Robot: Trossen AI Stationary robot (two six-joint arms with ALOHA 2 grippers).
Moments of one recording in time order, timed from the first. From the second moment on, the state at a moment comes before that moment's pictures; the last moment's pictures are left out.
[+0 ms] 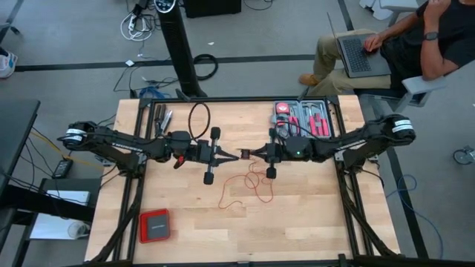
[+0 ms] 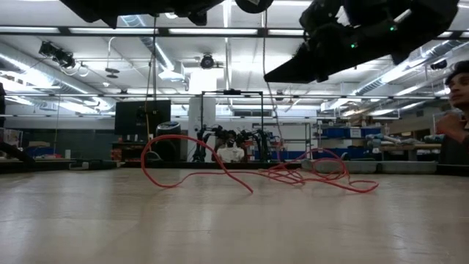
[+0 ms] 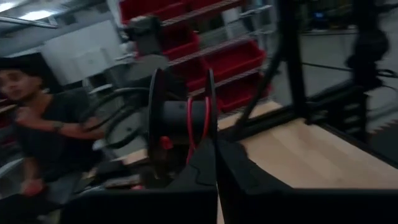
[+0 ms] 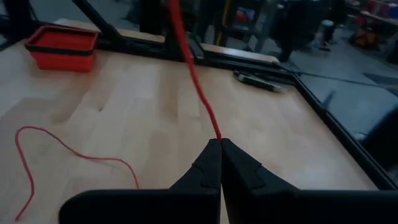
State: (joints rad) left arm -0.05 1.32 0.73 0.61 0.11 0.31; right arm 0.02 1.40 0.58 0.58 0.15 -0.18
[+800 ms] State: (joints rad) left arm -0.04 1.33 0.73 0.42 0.40 0.31; right arm 0.04 1.55 0.96 0.35 -0.02 -0.67
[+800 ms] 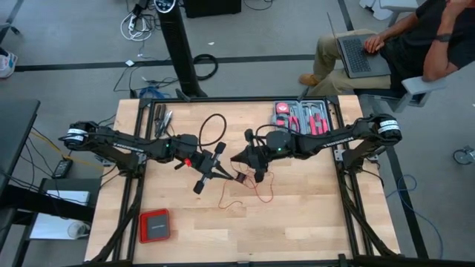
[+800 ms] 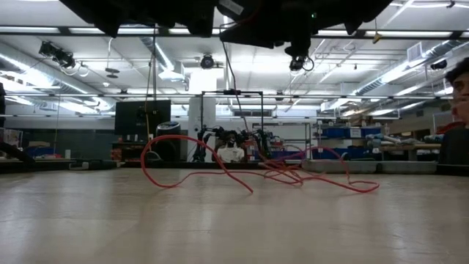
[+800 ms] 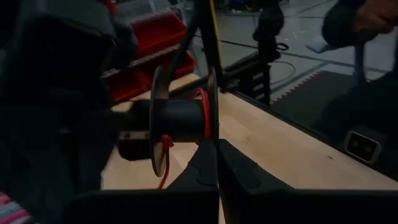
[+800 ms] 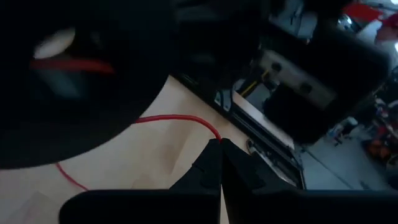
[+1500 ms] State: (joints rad) left arm 0.04 1.36 0.73 0.39 0.65 0.20; right arm 0.01 1.55 1.02 0.18 -0.22 -0.75
